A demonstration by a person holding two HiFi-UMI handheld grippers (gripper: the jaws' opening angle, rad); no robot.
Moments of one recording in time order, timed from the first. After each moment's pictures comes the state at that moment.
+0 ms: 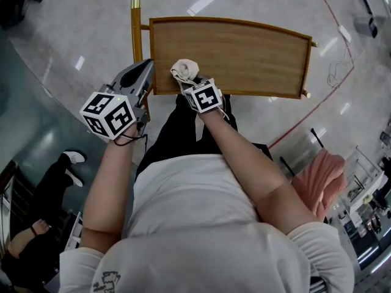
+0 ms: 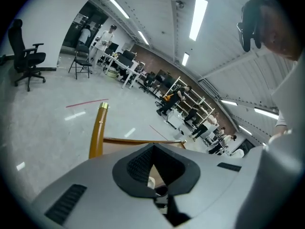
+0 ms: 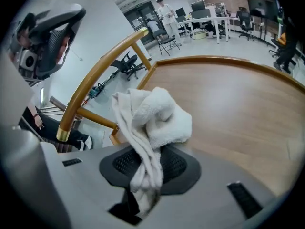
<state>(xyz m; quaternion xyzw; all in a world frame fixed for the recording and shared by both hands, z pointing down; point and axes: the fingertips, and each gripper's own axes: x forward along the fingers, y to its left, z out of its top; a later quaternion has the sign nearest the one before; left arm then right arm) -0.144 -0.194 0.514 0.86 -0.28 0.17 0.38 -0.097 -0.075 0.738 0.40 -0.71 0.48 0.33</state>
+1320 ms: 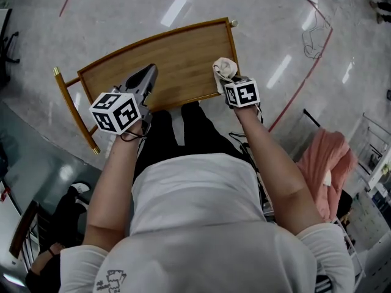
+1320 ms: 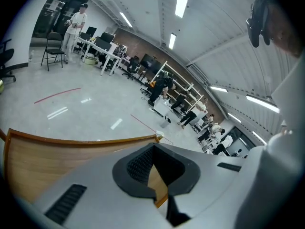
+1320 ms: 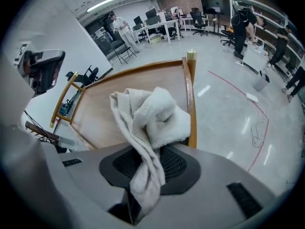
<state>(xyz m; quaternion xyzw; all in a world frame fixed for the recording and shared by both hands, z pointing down) 0.177 -0.130 0.529 0.88 -0.19 0.22 0.38 0.339 0.051 0.725 0.54 -0.58 0.52 0.31</state>
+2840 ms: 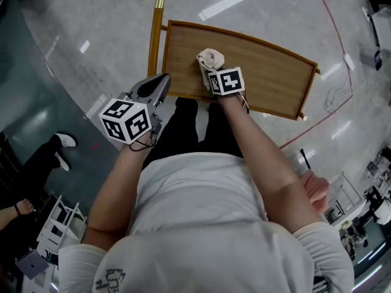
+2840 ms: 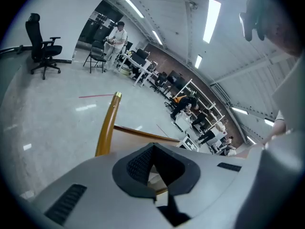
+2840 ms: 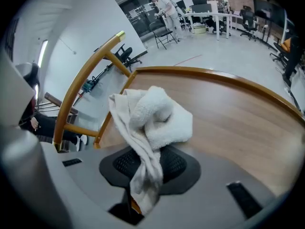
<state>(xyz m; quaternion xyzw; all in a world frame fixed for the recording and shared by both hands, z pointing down) -0.151 -0.161 0.528 0.82 -0.34 0.17 0.43 -0.023 -0.130 0.736 0.39 -0.68 0.48 0.38</state>
